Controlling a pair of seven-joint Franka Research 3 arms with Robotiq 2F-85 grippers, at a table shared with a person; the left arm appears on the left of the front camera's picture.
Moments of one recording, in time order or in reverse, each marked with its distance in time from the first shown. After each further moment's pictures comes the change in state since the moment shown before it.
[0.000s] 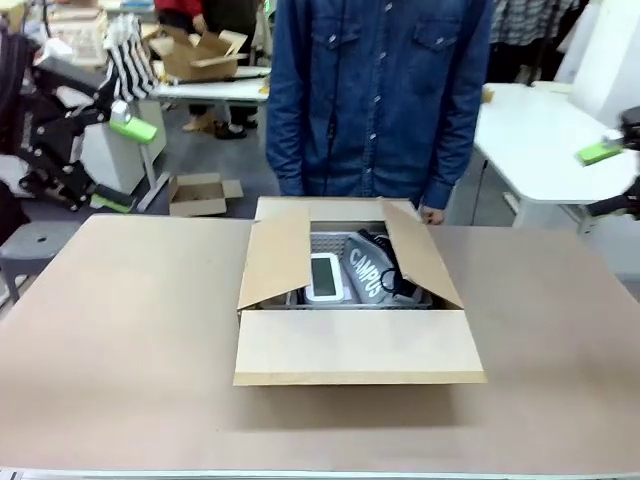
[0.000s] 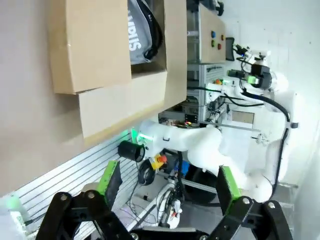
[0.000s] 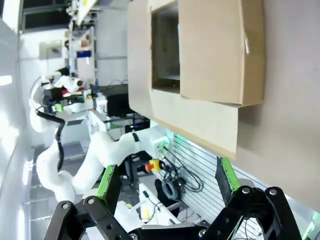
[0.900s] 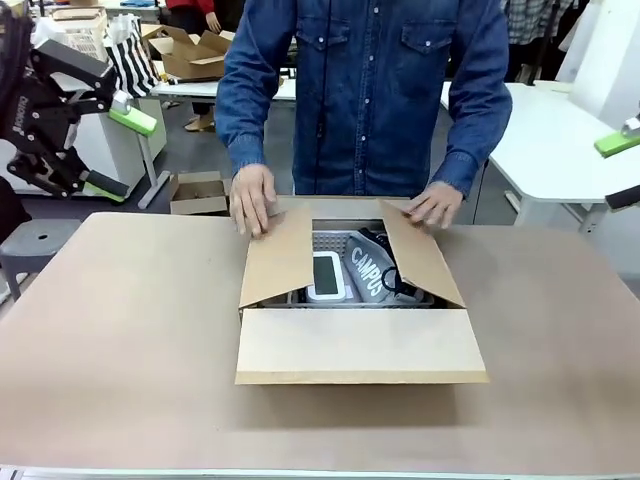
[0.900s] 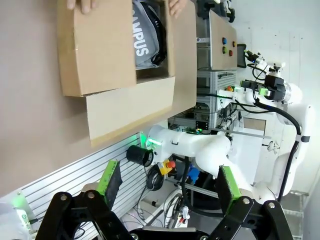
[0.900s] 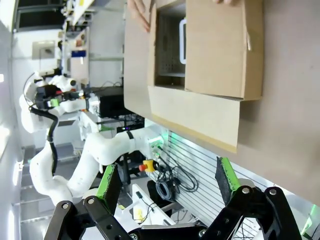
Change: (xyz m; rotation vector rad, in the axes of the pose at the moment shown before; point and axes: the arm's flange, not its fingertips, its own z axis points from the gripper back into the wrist) left arm -0.006 -0.016 0.005 0.063 -0.031 -0.017; right arm -0.019 0.021 0.009 -0.033 -0.020 0.034
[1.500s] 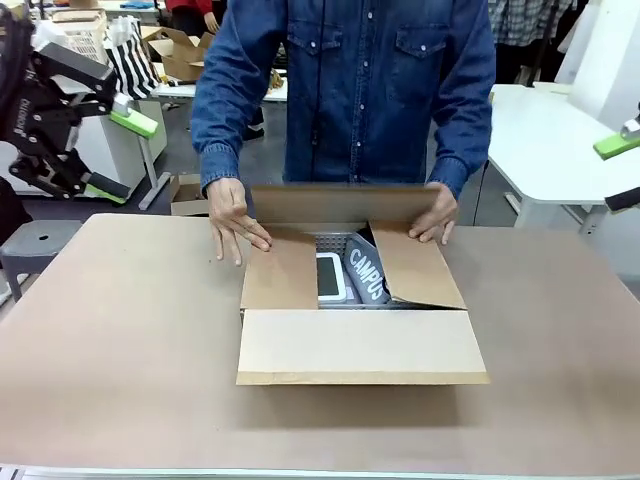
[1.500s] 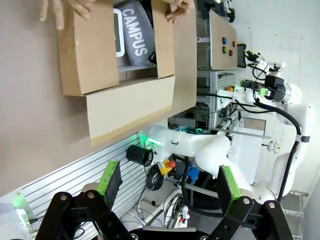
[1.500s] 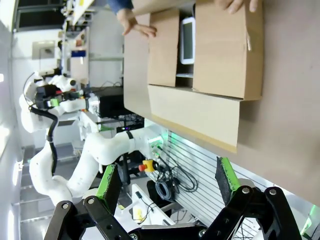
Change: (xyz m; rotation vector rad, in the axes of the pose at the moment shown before) left arm 0.000 0.000 0.000 0.000 0.001 0.002; right arm 0.000 0.000 0.000 0.000 -0.001 0.002
